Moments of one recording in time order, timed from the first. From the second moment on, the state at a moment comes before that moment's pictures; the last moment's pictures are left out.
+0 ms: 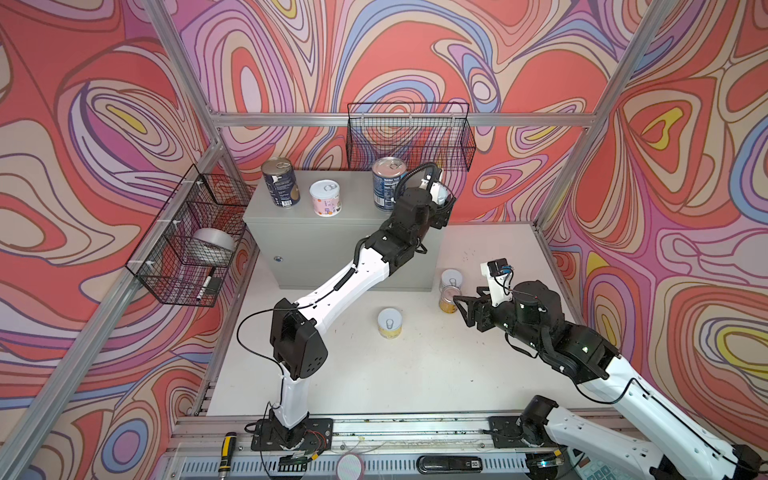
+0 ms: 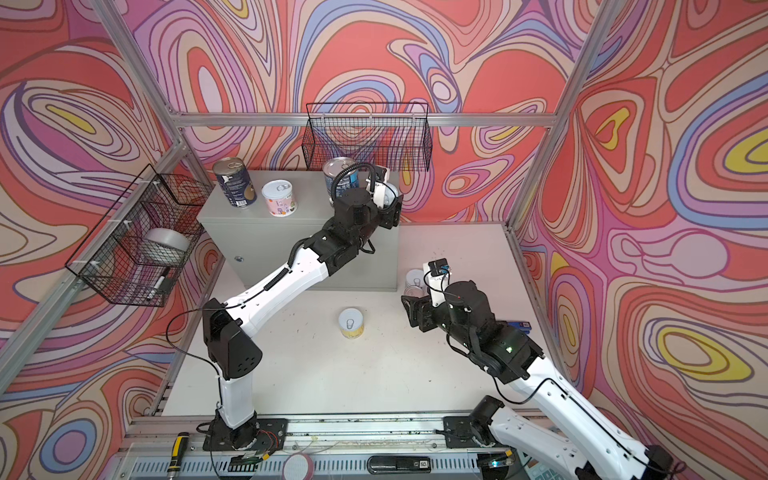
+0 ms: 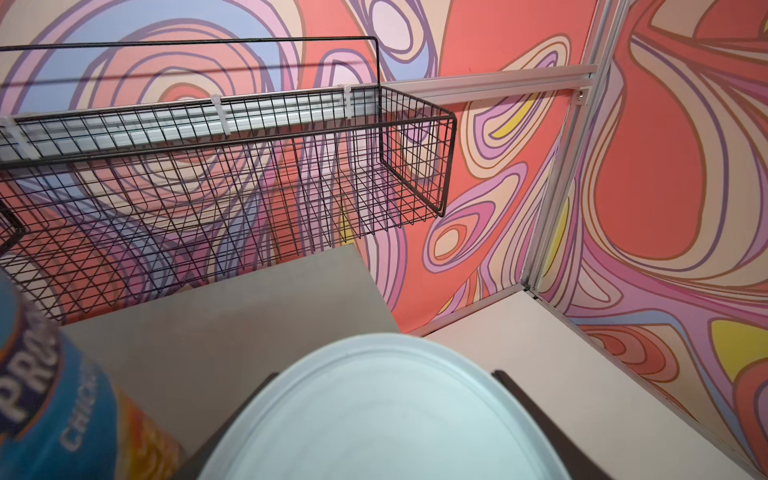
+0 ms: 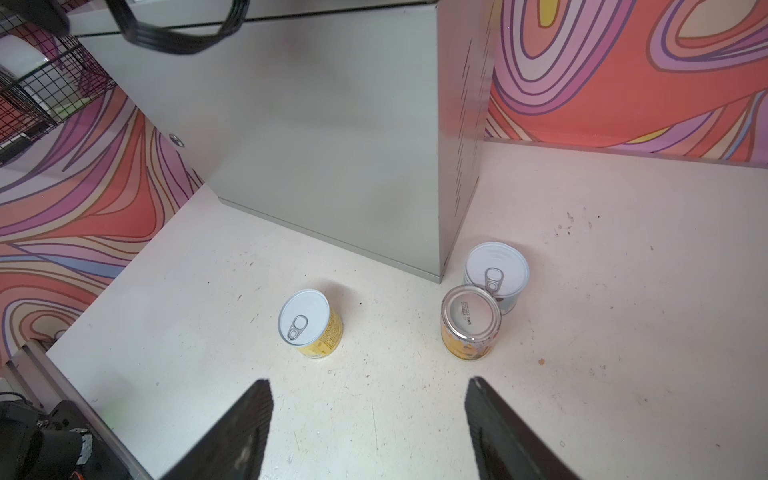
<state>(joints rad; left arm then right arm) -0.75 1.95 2.00 -0.11 -0.33 -0.01 0.69 0.83 0.97 -0.60 0.12 0.29</state>
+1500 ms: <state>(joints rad) -0.74 1.99 2.02 -0.06 -0.33 0.11 0.69 0.86 0.97 -0.60 0.11 0.29</state>
